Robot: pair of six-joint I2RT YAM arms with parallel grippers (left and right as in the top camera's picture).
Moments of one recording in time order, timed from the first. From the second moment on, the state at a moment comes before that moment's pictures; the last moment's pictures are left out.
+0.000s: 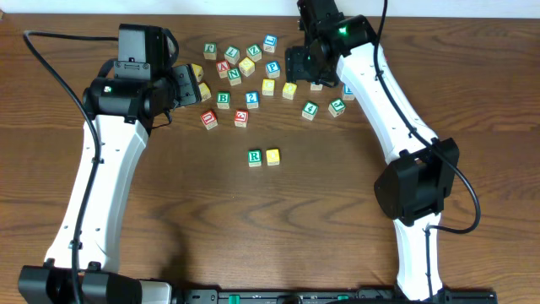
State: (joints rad) left arm -0.09 1.54 1.50 -0.89 0.04 -0.32; right arm 0.41 2.25 2.25 -1.13 -0.04 0.36
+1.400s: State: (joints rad) left arm -0.09 1.77 1.57 -0.80 0.04 -0.32; right arm 0.41 2.25 2.24 -1.12 -0.02 0.38
